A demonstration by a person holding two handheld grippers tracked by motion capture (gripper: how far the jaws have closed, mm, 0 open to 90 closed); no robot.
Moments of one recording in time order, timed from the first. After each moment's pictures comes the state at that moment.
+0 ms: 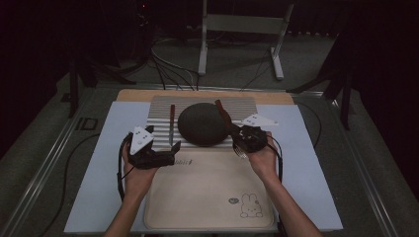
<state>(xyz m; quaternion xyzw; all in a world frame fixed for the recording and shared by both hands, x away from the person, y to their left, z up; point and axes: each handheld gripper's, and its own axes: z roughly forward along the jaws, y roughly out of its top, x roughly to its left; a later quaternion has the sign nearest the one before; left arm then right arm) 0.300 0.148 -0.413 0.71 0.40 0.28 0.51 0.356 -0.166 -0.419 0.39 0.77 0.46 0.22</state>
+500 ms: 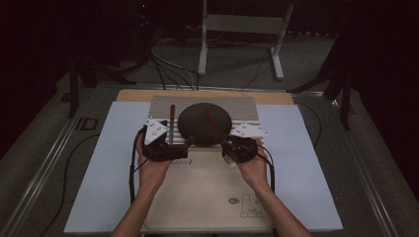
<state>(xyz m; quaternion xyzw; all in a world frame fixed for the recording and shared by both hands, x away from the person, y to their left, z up) 0.318 0.116 -0.411 0.71 0.40 0.25 0.53 0.332 -0.139 -0.426 0.36 0.77 0.49 0.20</state>
